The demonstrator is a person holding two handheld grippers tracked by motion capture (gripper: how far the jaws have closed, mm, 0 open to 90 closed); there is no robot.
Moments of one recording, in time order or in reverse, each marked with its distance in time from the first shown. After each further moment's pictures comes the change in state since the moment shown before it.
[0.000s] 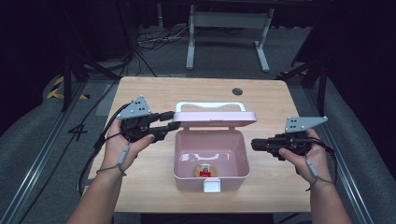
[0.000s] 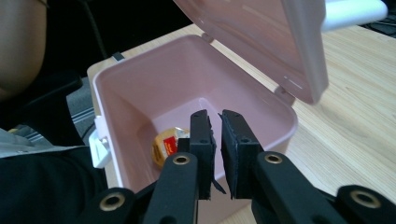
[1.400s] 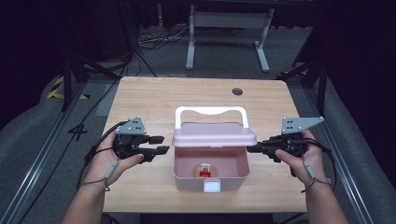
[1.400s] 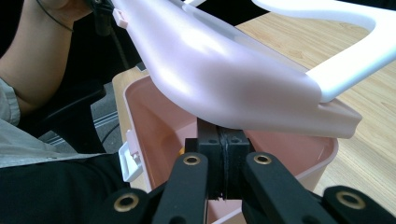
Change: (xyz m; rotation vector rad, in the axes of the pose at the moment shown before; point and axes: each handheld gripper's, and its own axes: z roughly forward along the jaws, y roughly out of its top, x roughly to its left) left arm 0.003 -0.042 -0.015 0.264 -0.030 -0.022; right arm 0.013 0.008 0.007 -0.029 0.074 0.001
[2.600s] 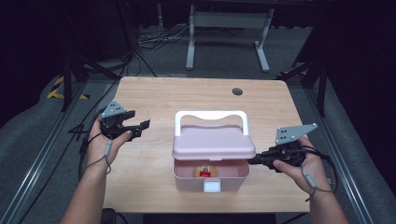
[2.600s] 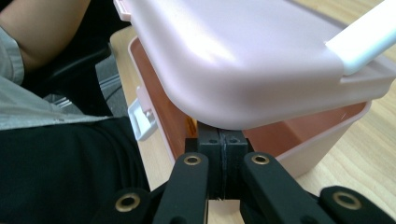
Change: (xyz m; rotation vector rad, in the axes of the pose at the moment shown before) left arm 0.075 -0.024 0.004 -0.151 0.346 -0.187; right arm 0.019 -0.008 0.003 0.171 -0.013 -0.003
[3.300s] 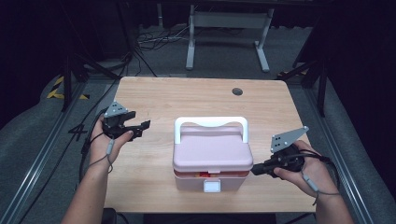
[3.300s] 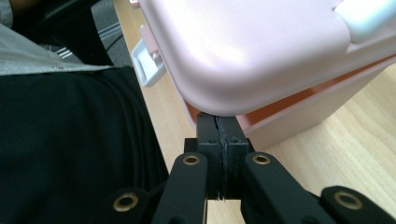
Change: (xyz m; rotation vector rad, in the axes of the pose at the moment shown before) left arm 0.003 -0.004 0.008 0.019 0.008 -0.002; right arm 0.007 -0.004 0.001 0.215 0.013 -0.016
